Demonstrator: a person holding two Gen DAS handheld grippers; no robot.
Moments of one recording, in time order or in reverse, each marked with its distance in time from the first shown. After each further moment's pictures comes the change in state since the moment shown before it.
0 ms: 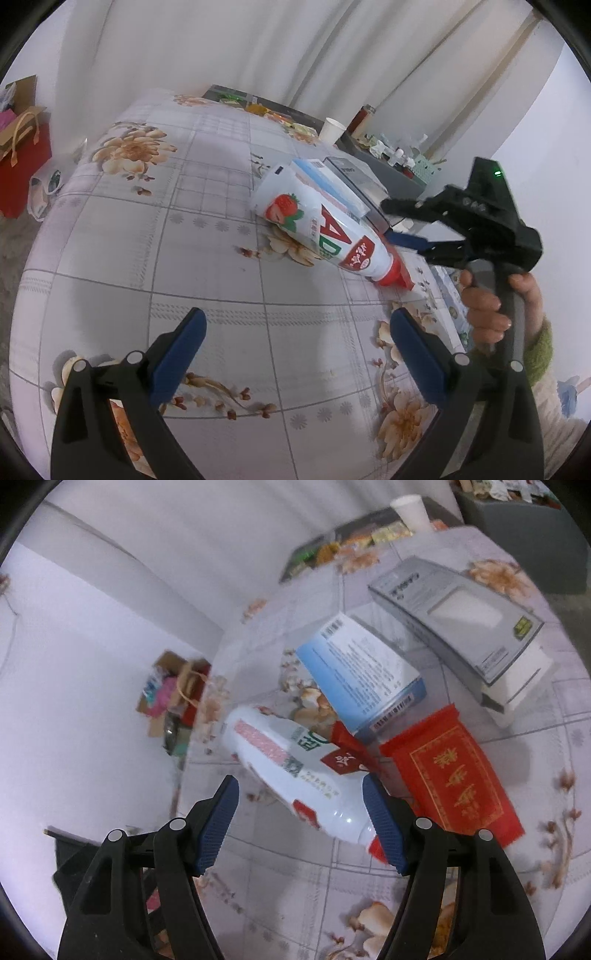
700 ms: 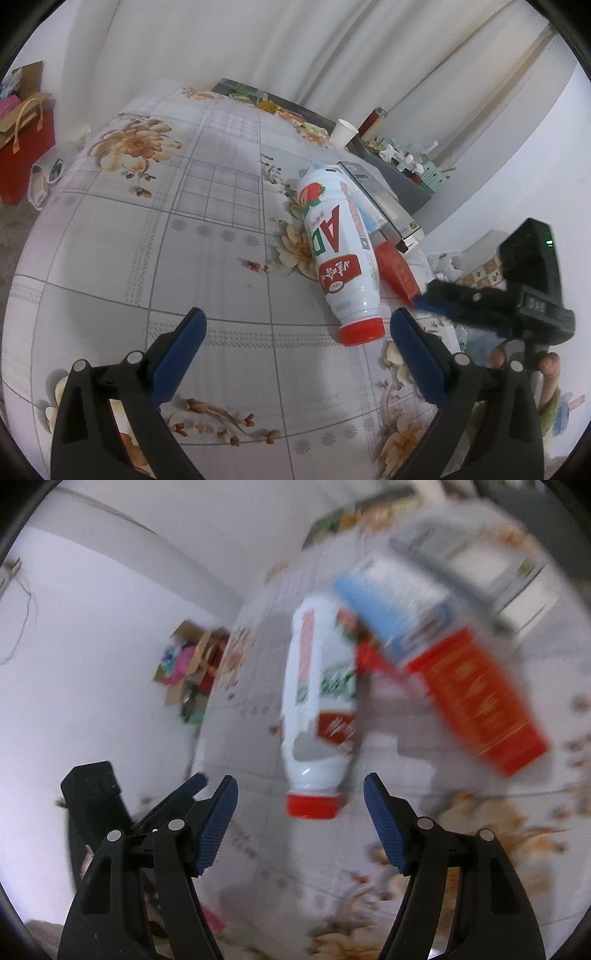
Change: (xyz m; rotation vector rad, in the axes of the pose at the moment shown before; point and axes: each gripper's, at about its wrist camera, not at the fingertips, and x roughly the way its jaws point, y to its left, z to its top) left arm 0.018 0.007 0.015 -0.050 0.016 0.007; right arm -0.031 0.009 -0.047 -0.081 -0.009 0.008
